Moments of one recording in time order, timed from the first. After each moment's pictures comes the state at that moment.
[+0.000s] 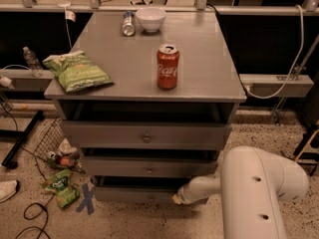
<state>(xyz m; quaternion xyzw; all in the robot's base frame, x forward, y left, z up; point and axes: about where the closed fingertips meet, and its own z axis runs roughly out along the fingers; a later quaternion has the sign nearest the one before) 0.570 -0.091 0.183 -0.28 0.94 0.16 0.15</state>
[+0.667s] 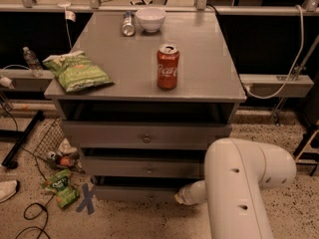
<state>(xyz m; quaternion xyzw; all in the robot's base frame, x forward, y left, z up) 0.579 -0.099 0.188 -0.27 0.93 0.13 0.20</state>
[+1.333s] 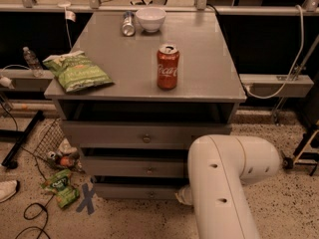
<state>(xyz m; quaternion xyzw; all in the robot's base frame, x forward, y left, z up) 0.591 -0.102 0.184 -0.26 0.93 0.11 0.24</state>
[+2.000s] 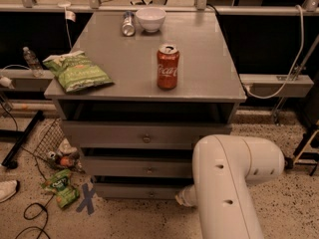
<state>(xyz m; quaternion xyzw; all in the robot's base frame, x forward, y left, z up) 0.577 -0.102 0.183 -0.27 0.93 0.11 0.20</state>
